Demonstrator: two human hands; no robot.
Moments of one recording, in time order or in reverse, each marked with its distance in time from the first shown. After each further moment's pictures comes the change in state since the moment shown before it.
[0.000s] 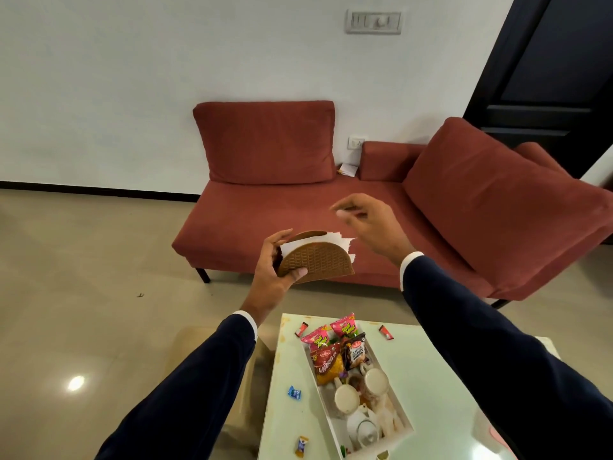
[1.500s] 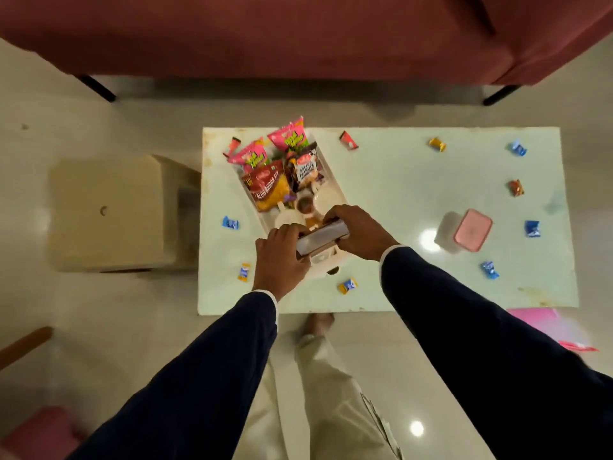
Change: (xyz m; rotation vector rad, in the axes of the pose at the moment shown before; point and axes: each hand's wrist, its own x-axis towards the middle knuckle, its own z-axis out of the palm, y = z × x) left_hand -0.200 -0.310 0.192 0.934 -0.366 -0.351; right_hand -0.301 0.357 0.128 -0.127 -0.586 0.514
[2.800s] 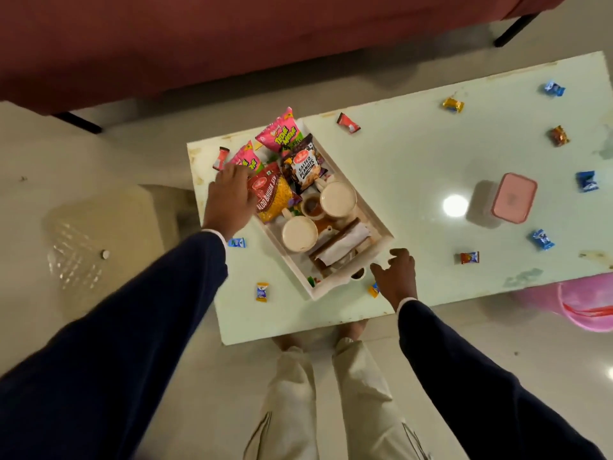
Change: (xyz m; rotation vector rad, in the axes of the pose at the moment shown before) left_hand 0.161 -0.095 -0.060 0.340 -0.002 0.128; right_hand -0.021 0.065 0.125 0.584 0.477 0.824
